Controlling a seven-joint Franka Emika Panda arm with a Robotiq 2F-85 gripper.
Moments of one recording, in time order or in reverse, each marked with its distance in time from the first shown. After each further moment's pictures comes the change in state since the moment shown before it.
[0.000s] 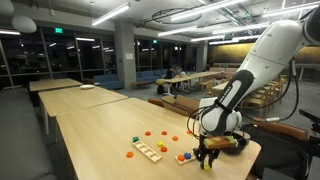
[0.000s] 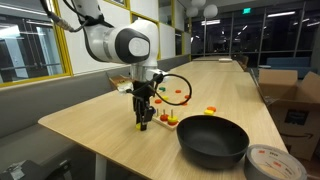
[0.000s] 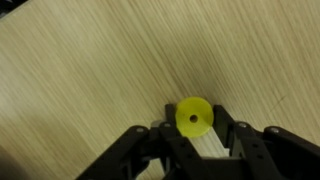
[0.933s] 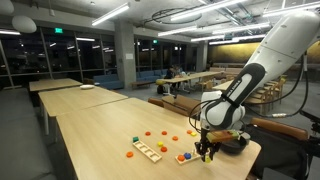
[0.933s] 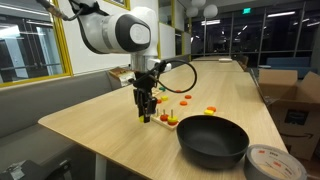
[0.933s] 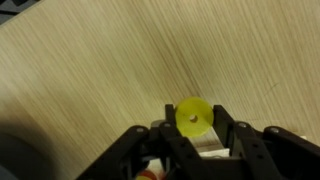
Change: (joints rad) arm -0.008 -0.097 -0.018 -0.027 -0.090 -0.030 0.018
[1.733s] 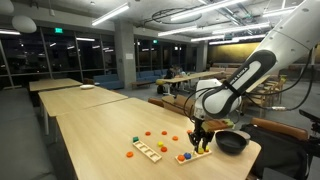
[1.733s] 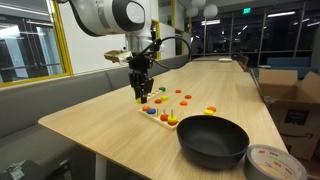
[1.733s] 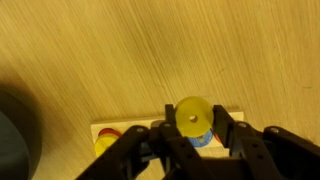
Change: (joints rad) arm 0.001 -0.102 0.056 0.059 -0.039 -0.104 0.011
